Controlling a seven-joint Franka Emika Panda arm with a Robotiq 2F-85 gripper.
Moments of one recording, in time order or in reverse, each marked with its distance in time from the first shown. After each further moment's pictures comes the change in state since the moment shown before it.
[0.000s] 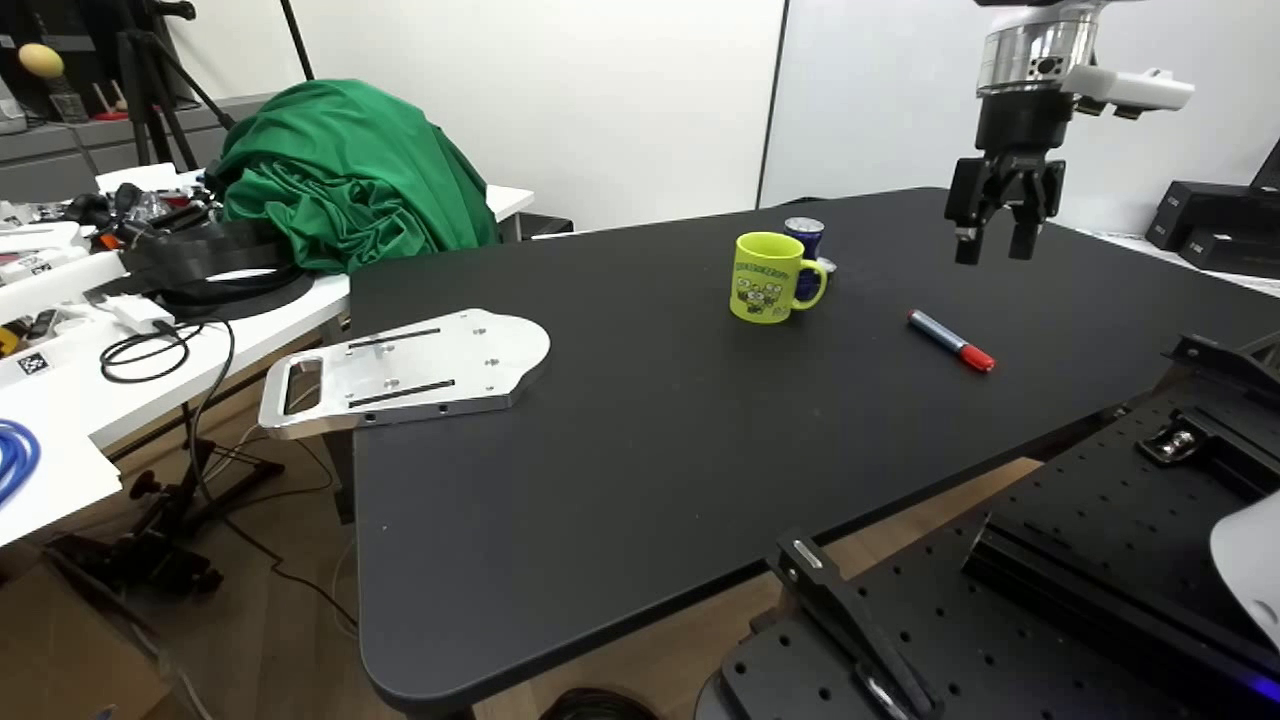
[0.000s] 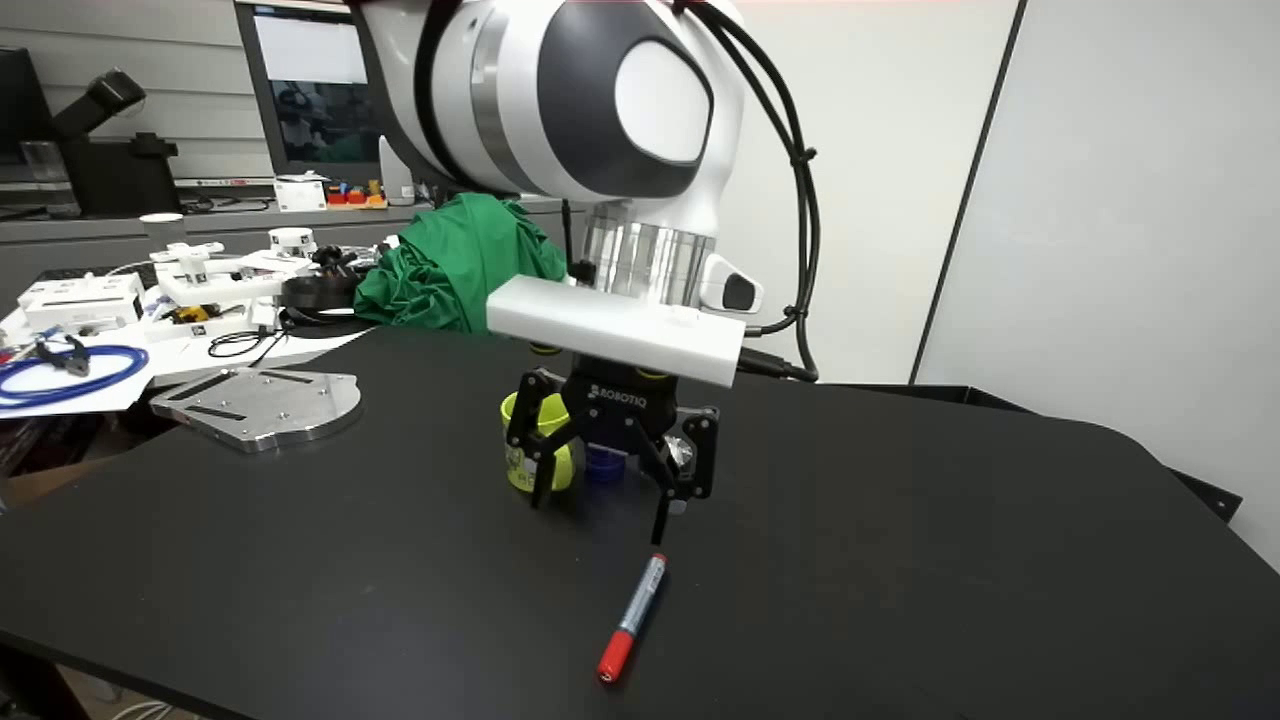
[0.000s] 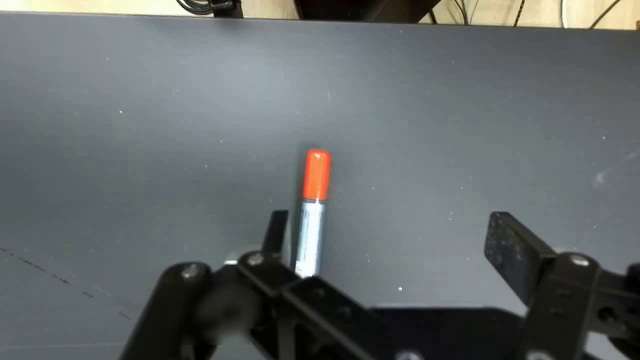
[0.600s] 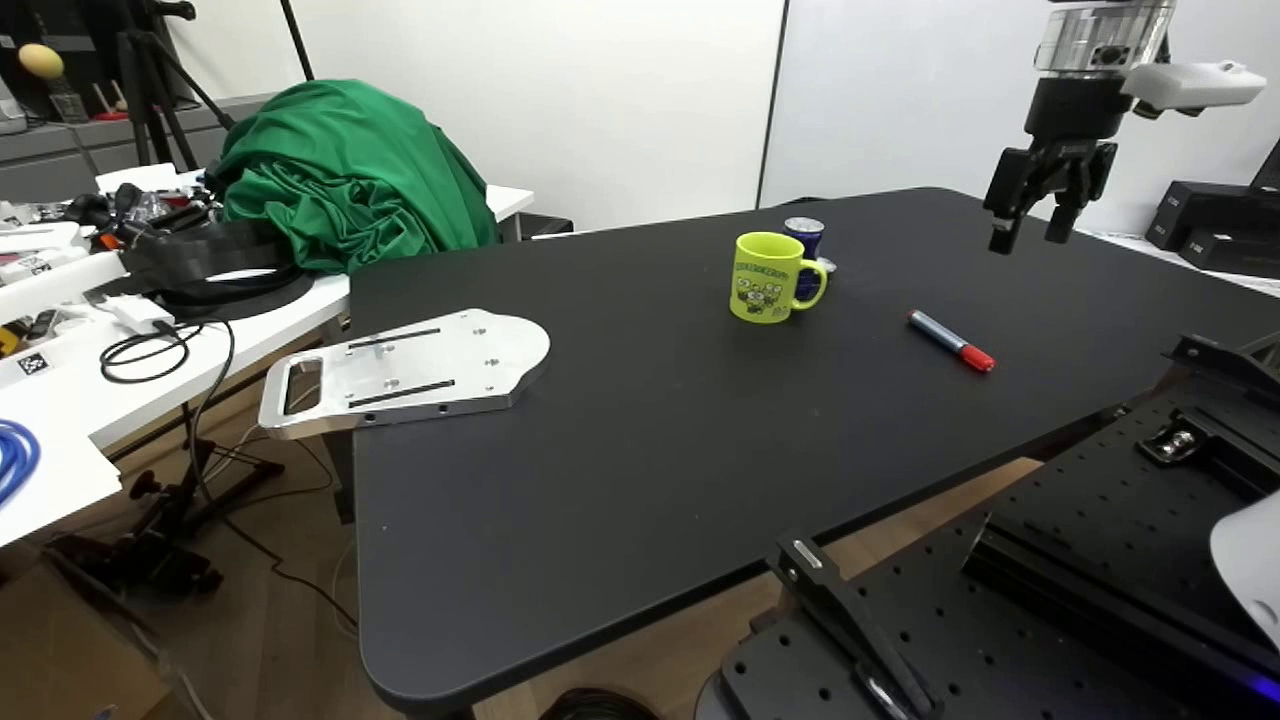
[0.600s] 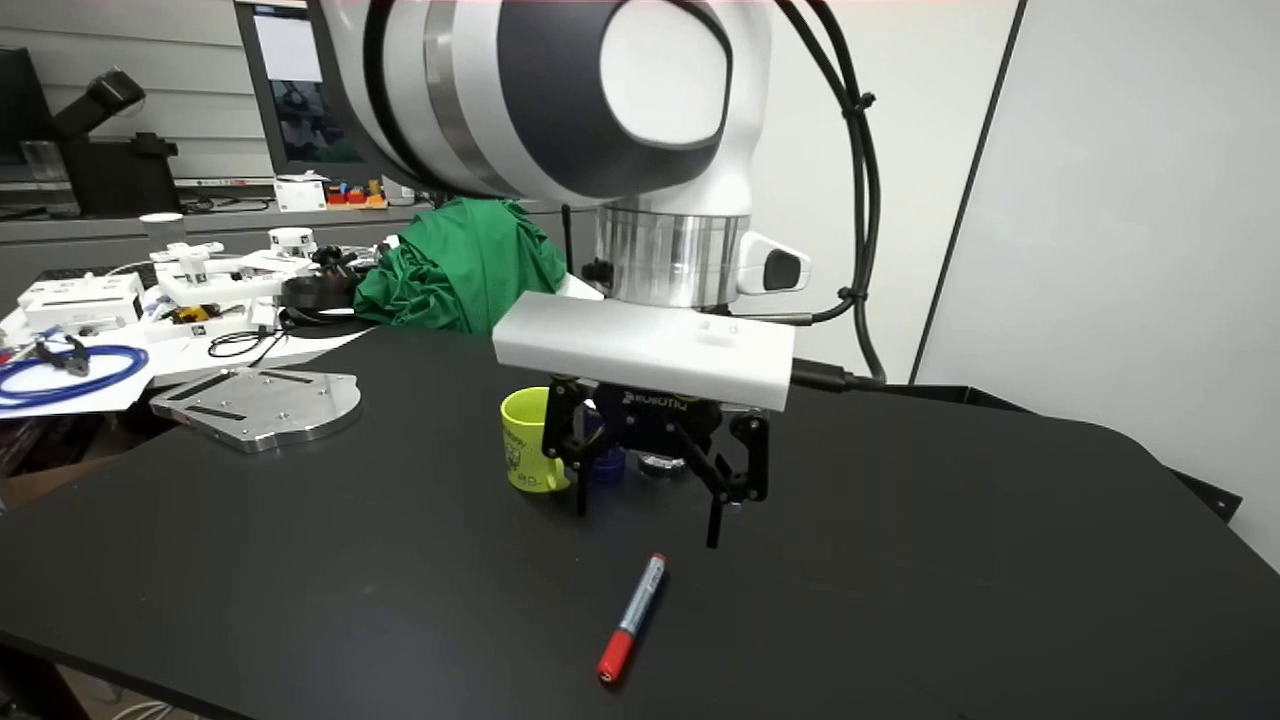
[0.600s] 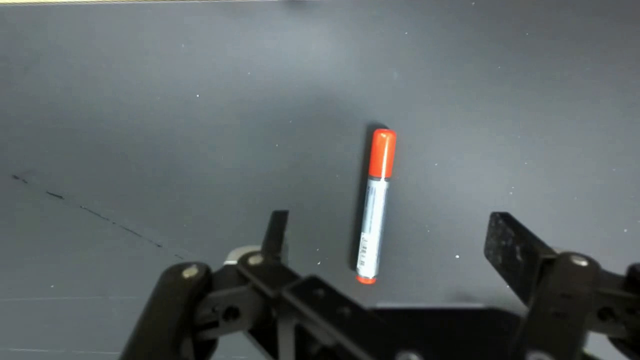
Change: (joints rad) arm -0.004 -0.095 -0.092 -0.128 -0.060 0.224 -0.010
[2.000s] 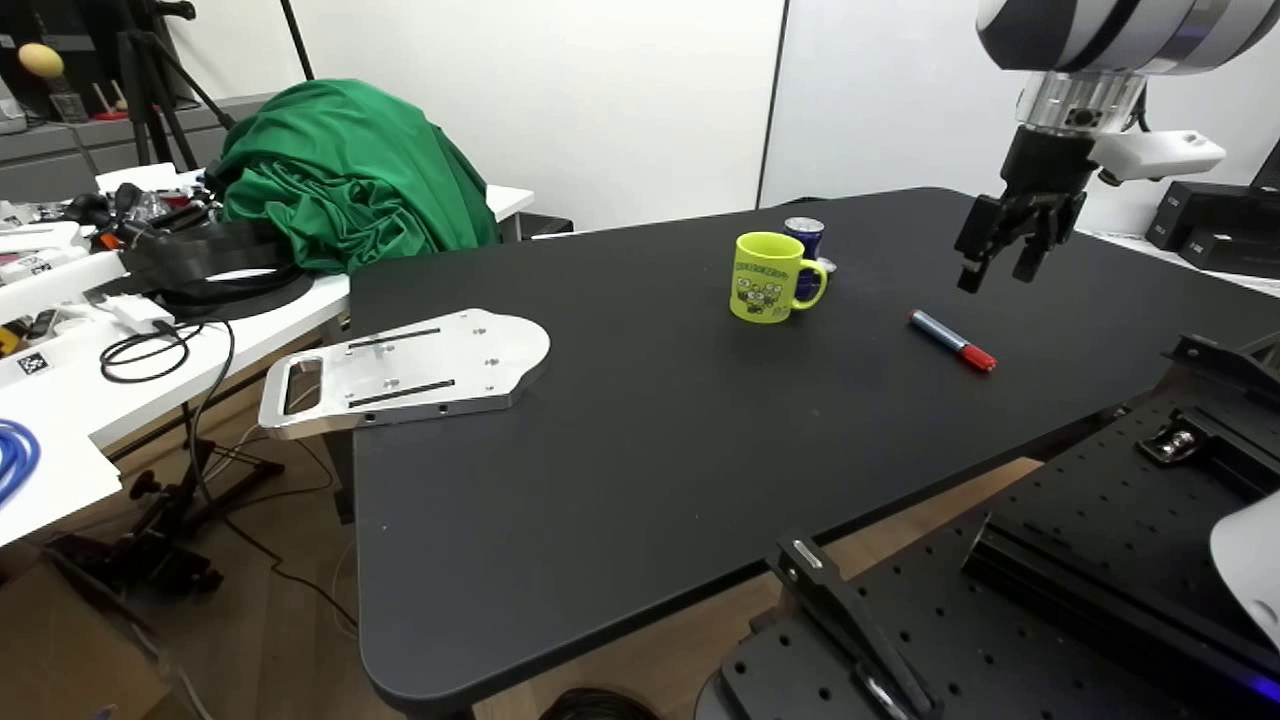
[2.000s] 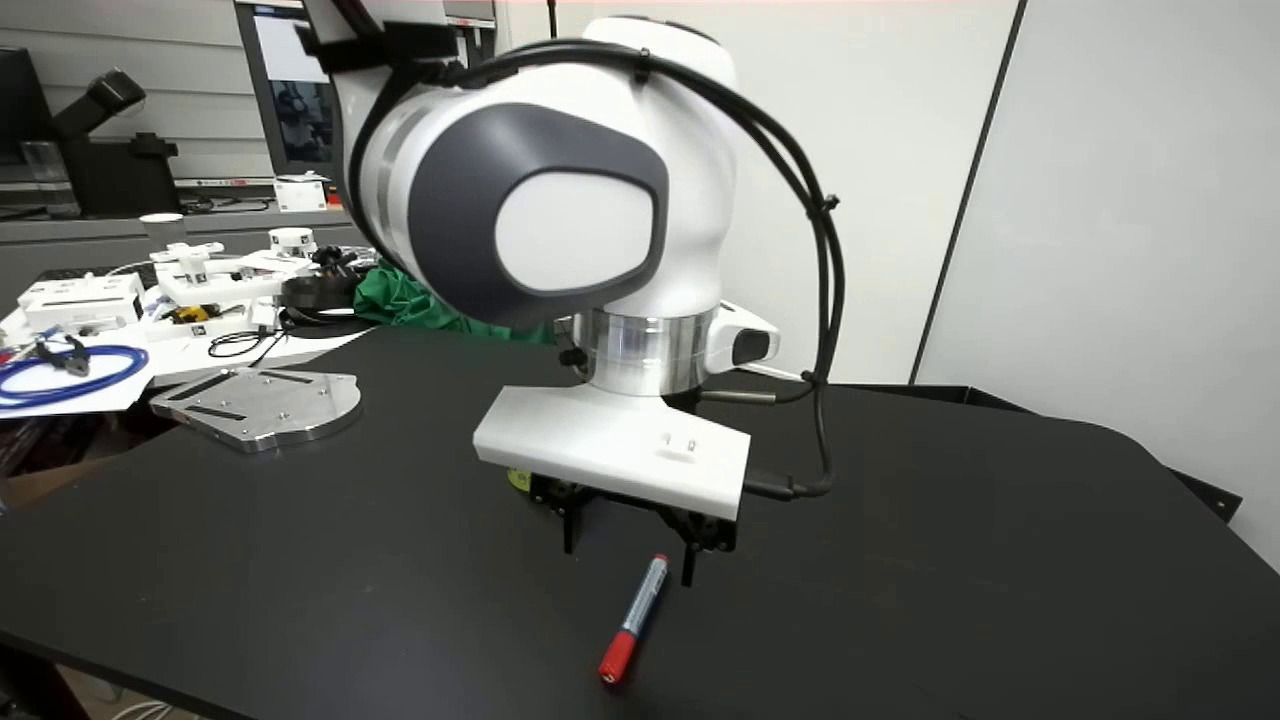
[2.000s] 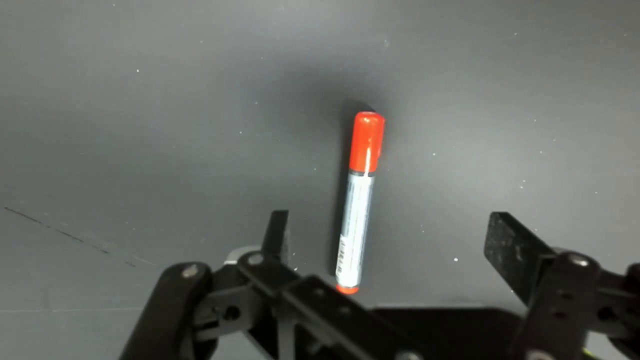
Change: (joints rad) arm -0.022 0.148 0.095 -0.029 0.299 0.237 -0.211
